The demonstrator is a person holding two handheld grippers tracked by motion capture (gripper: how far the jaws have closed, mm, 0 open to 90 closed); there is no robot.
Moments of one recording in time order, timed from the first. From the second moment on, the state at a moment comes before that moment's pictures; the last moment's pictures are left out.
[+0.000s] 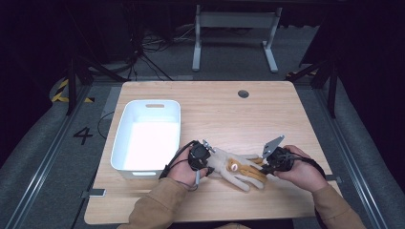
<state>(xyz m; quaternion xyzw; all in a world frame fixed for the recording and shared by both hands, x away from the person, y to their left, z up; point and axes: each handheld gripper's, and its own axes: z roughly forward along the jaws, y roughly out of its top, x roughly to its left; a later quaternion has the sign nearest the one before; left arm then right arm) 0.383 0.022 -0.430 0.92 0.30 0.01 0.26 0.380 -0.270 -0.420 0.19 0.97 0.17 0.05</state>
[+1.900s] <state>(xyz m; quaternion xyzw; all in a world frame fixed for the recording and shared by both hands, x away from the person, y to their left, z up) 0.364 0.021 -0.426 0.92 0.31 -0.02 0.24 0.406 -0.283 -0.406 0.26 0.93 0.20 0.12</state>
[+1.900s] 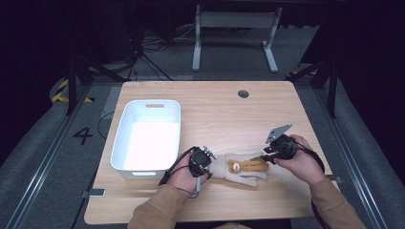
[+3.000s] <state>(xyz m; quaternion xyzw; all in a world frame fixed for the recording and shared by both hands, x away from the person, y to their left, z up) 0.361 0.022 -0.412 0.91 0.30 -0.02 0.28 0.382 -0.285 -0.379 0.22 0.95 0.19 0.09</state>
